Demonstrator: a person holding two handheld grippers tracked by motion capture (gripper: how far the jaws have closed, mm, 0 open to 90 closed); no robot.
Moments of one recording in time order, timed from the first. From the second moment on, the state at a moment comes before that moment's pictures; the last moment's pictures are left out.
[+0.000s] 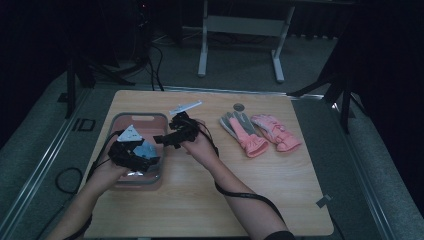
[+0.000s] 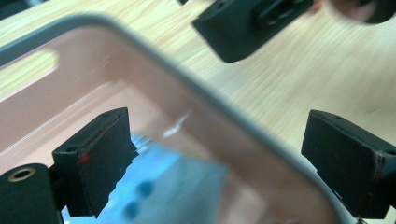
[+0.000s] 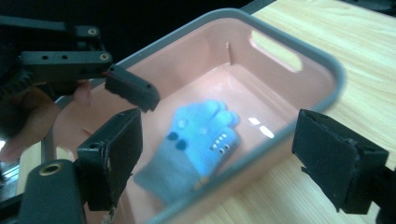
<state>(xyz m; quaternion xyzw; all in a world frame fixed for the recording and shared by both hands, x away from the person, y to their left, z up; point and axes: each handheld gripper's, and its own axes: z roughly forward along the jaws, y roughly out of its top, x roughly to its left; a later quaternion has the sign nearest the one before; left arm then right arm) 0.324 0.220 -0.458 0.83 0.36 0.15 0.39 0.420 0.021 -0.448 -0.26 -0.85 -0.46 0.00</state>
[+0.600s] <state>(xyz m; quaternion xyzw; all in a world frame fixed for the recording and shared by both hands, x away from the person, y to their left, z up) 0.299 0.142 -0.456 0.84 0.30 0.10 0.45 0.395 -0.069 -0.449 -0.28 -0.85 -0.45 -0.01</state>
